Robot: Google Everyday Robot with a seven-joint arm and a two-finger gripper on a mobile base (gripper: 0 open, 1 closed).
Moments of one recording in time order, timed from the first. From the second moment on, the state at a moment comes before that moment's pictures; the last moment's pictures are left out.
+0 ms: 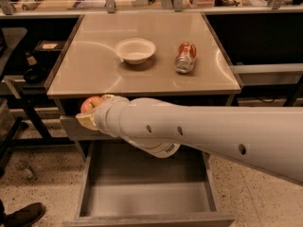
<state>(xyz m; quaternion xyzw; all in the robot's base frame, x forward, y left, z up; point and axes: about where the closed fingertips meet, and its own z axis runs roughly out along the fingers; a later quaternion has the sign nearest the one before) 0.542 0.157 0.798 -0.36 0.77 0.17 0.50</state>
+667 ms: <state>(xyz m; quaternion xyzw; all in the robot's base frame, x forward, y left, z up) 0.552 0.162 0.851 -0.39 0.73 0.16 0.54</state>
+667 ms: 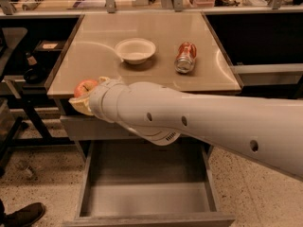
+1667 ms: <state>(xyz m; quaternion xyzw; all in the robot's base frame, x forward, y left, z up) 0.601 0.170 0.882 -0.39 0.72 0.18 0.55</state>
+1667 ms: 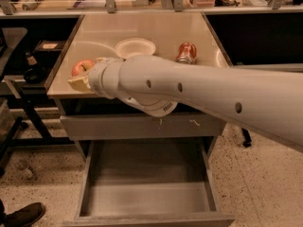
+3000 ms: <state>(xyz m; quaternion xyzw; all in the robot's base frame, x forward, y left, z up) 0.693 0.190 0.847 -0.42 0.74 0.22 0.48</state>
